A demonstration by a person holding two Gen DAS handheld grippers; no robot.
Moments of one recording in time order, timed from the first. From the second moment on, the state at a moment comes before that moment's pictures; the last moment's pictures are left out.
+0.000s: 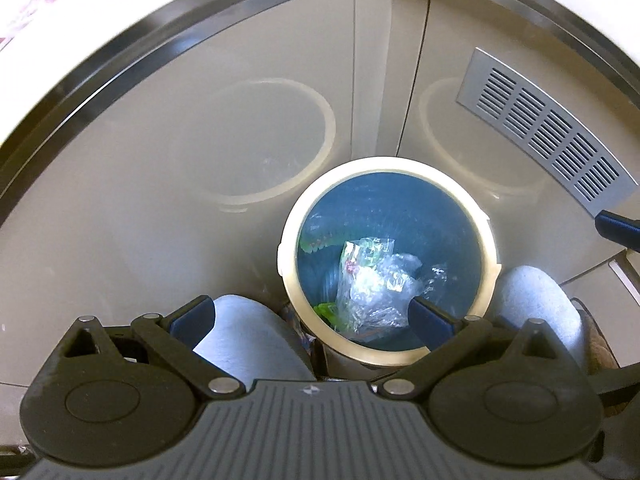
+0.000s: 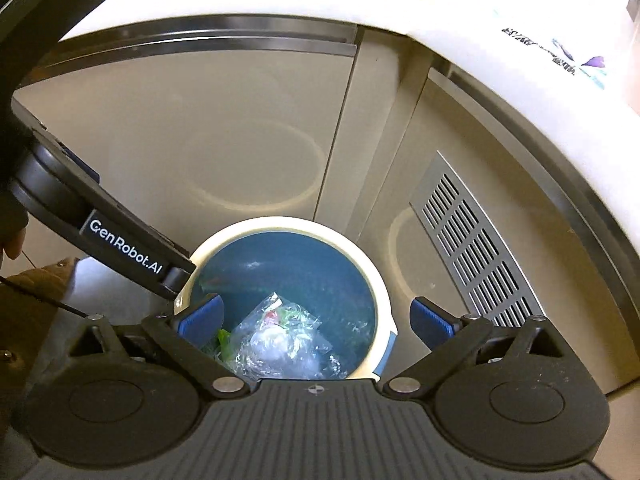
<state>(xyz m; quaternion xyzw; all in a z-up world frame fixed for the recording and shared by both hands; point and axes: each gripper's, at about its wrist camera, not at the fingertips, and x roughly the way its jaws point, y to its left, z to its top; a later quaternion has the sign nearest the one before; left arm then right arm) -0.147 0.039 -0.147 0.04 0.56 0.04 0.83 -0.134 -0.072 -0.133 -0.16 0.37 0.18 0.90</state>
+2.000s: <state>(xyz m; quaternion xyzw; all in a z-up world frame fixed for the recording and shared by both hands) -0.152 0.024 -0.123 0.10 0.51 0.05 0.85 -0.135 -0.096 -0.125 -0.10 0.36 0.16 0.91</state>
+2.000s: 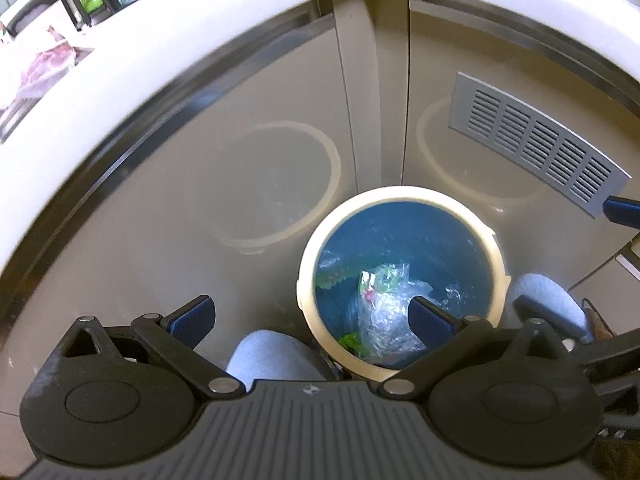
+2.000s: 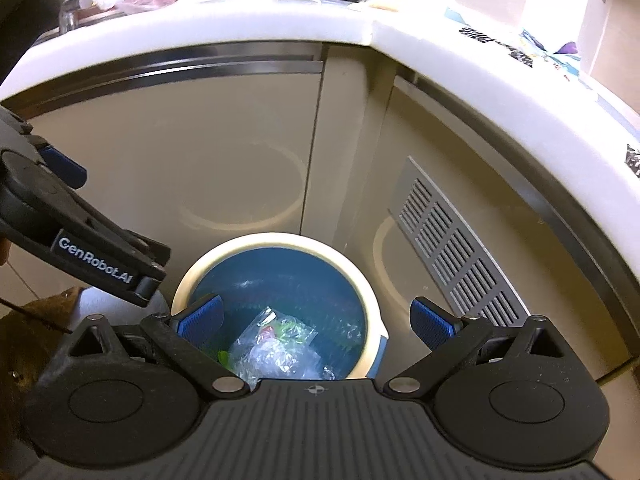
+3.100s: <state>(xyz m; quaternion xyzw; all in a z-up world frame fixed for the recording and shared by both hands) -0.116 0.045 -0.020 0.03 0.45 0.06 0.89 0.095 -0.275 0.009 0.00 0.19 -0.05 0.98</state>
